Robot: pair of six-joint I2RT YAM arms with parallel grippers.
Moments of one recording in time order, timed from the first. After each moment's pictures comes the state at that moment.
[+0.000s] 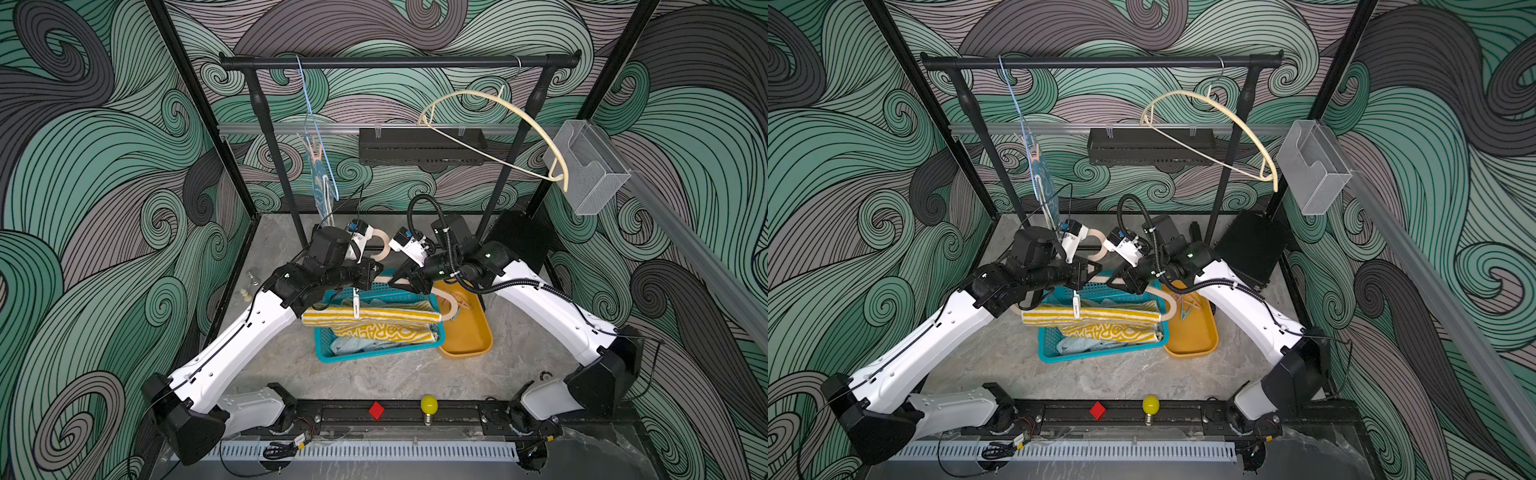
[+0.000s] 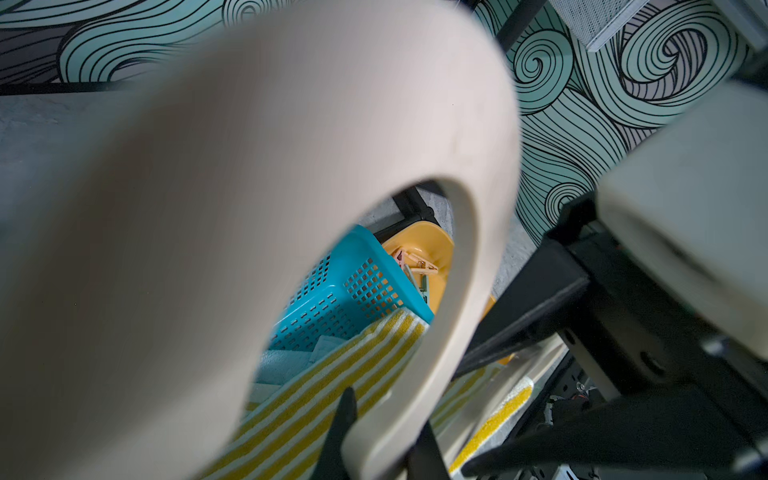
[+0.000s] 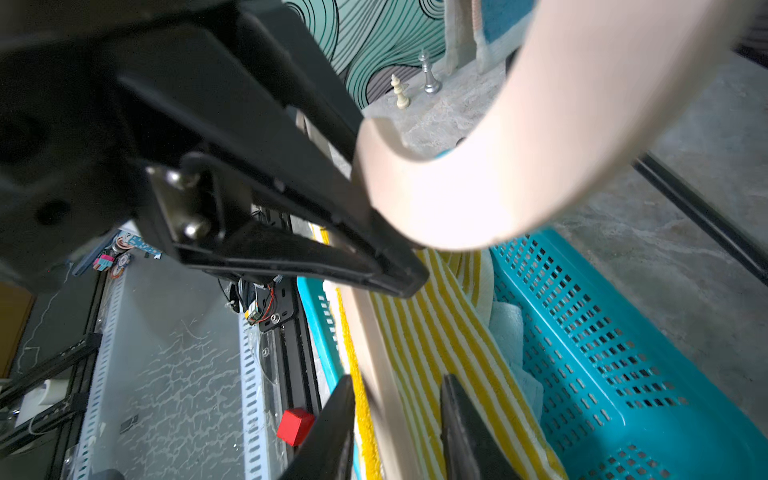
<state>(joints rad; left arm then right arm) -0.62 1.20 1.27 -0.66 0.19 -0.35 0.67 1.51 1.48 -0.75 -0.65 -0.17</state>
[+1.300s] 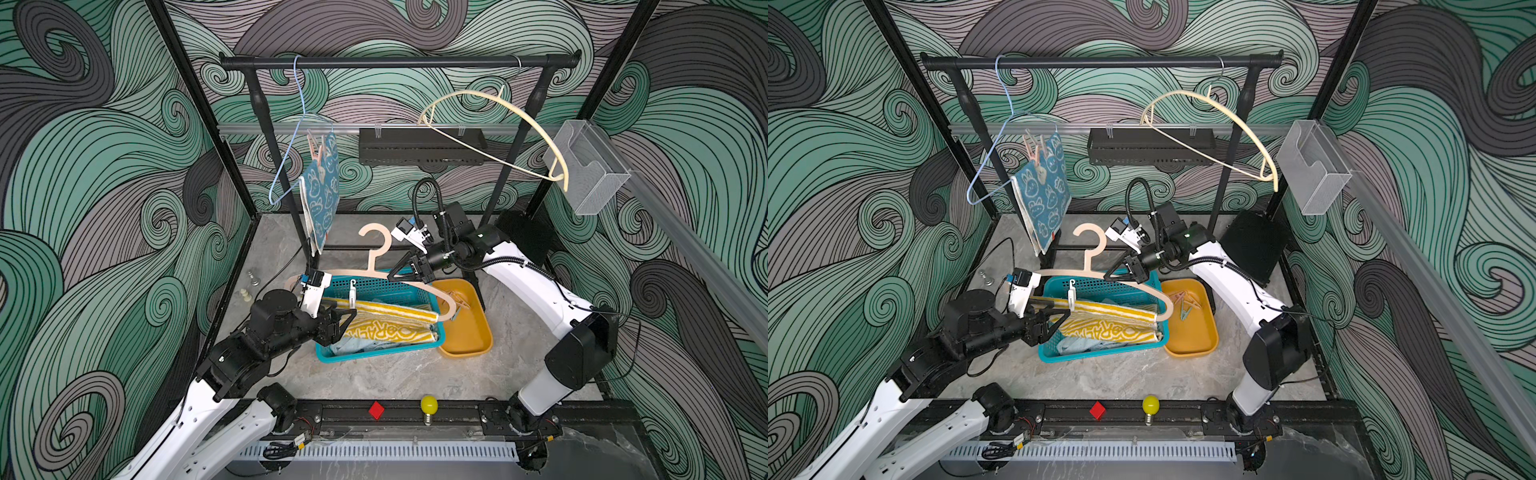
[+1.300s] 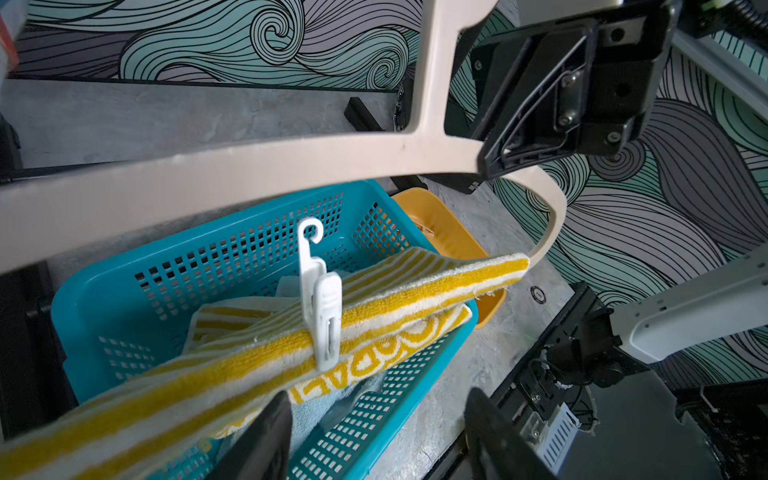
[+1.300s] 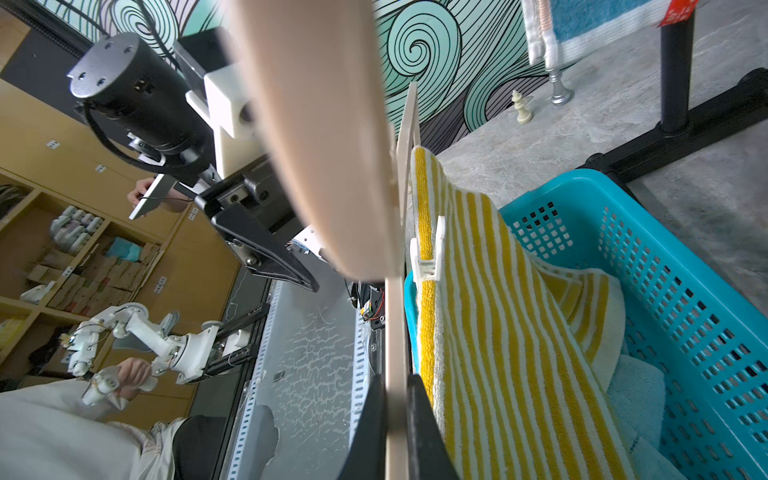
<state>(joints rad) -0.62 0.63 0.88 -0.73 0.18 -0.33 0.56 1.65 1.60 -0.86 -1.13 -0.20</state>
